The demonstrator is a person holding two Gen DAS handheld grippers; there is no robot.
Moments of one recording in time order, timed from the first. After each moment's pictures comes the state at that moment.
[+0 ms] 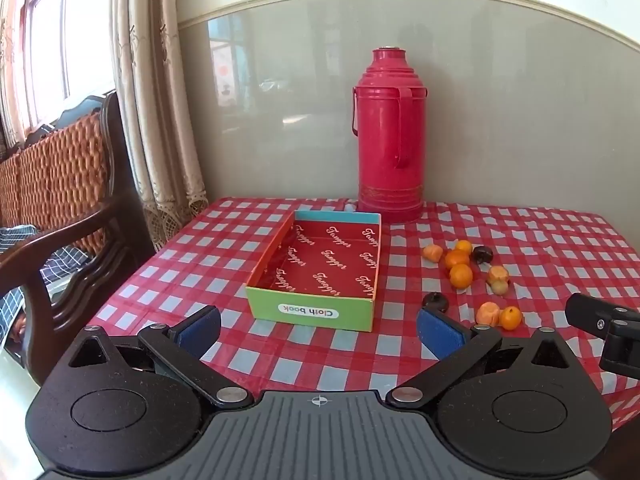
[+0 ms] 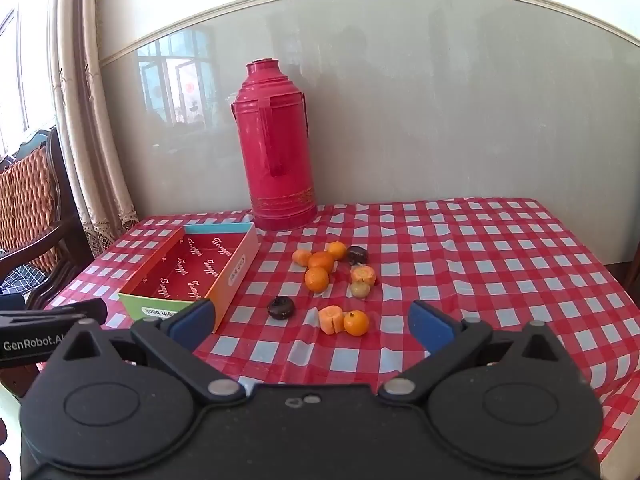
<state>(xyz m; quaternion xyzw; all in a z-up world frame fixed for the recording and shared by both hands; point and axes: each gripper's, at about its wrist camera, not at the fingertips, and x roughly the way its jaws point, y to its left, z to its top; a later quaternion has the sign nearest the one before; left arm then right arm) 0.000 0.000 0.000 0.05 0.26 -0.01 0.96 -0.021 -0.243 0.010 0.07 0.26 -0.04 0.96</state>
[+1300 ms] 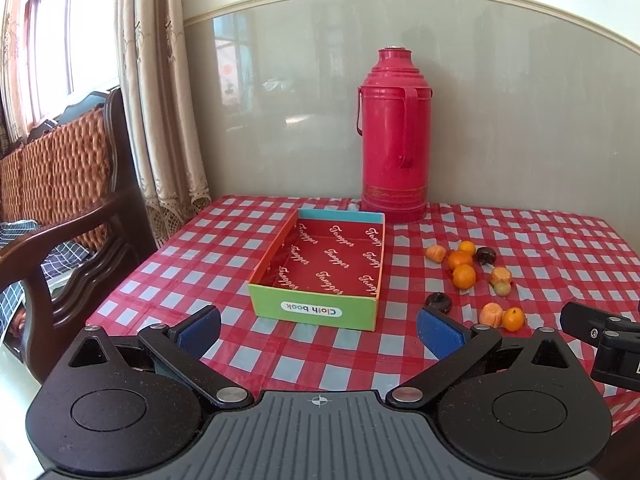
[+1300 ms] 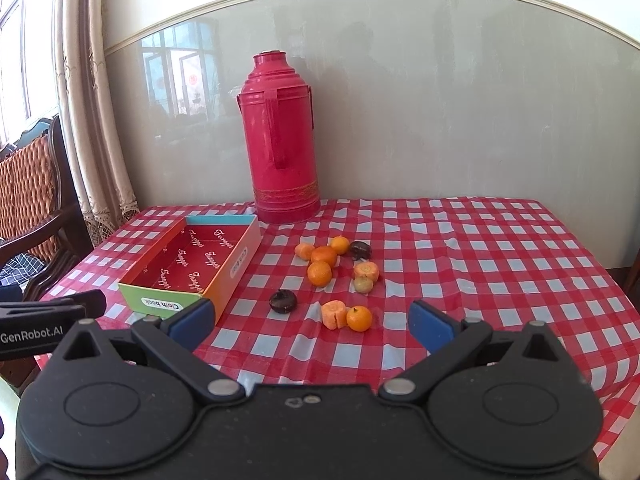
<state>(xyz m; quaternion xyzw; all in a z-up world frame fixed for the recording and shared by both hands) -0.002 0.005 -0.006 0.04 0.26 0.00 0.97 -0.020 -0.239 0.007 0.05 0.26 -0.03 0.96</state>
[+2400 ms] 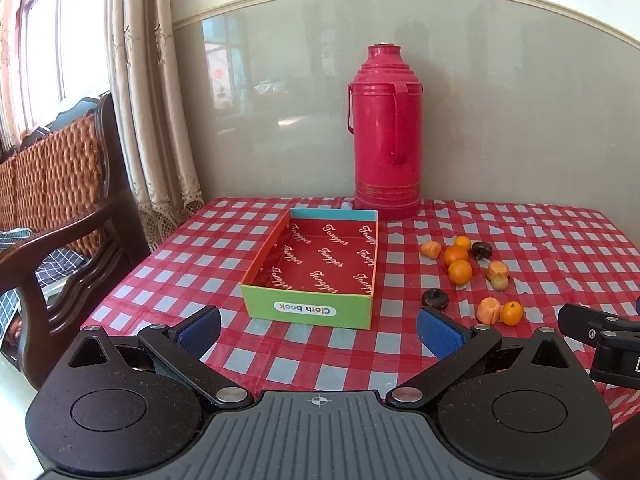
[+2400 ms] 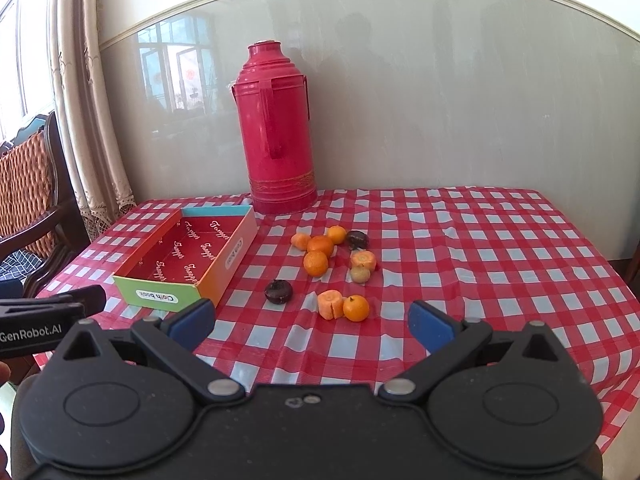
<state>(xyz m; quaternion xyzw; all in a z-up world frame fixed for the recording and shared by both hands) 0.005 -0.004 -0.010 0.05 0.25 -0.01 0.97 -0.022 -0.239 0.000 0.05 0.27 -0.04 0.96</state>
